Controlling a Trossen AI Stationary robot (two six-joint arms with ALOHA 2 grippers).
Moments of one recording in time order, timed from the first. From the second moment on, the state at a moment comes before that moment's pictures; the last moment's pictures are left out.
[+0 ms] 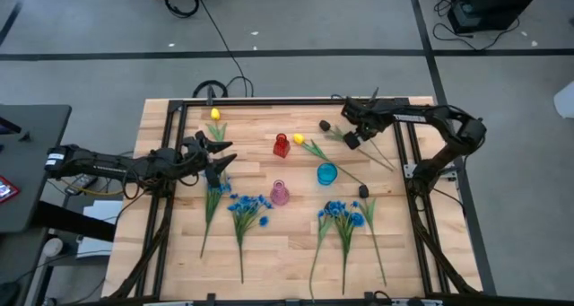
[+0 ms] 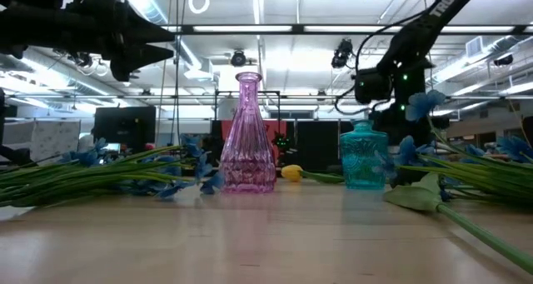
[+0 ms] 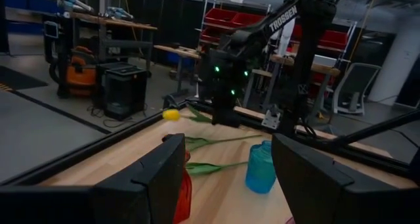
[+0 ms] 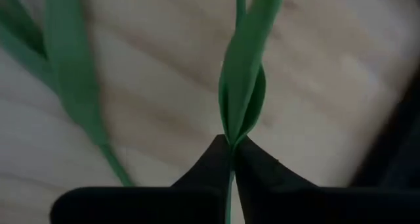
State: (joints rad) left arm -0.04 0.57 0.17 0.48 -0.42 -0.19; right arm -0.70 1.56 0.88 -0.80 0.29 0.34
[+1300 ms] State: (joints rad) left arm -0.04 0.57 0.17 0.48 -0.42 -0.16; right arm -0.14 1.09 0.81 0.02 0.17 0.27
